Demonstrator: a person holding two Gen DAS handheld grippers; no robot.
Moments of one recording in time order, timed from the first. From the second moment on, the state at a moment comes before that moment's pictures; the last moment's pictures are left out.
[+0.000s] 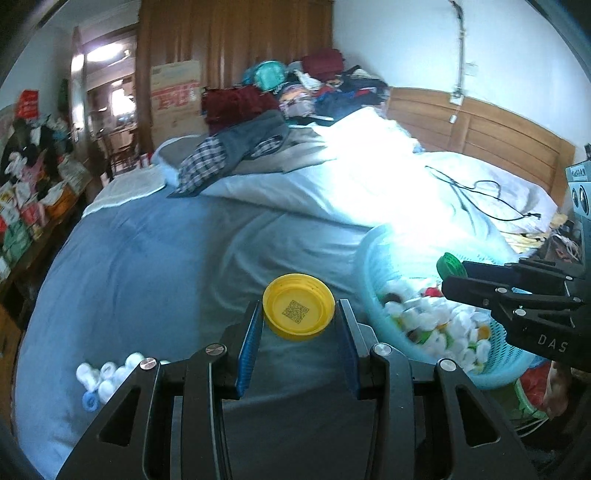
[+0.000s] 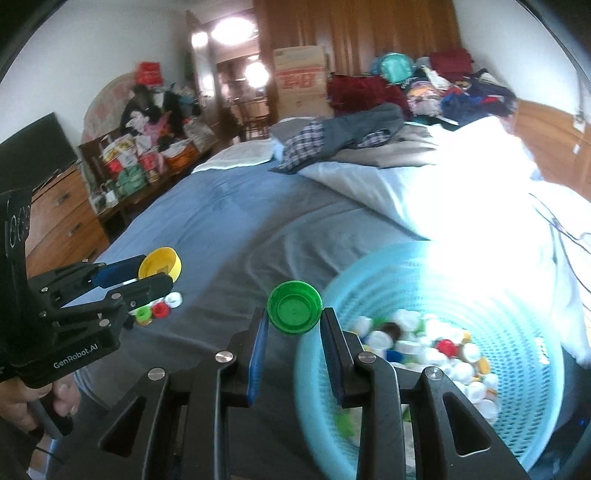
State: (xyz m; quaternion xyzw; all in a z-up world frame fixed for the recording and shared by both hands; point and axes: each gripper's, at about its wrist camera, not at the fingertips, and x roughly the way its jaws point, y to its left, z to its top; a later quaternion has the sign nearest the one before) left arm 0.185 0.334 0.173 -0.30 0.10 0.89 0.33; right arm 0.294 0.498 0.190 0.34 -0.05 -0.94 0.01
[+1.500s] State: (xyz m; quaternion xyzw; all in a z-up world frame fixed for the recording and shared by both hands) left arm 0.224 0.551 0.138 -0.43 0.18 0.73 0.50; right arm 0.350 0.674 0.166 0.39 -0.13 -0.90 -0.10
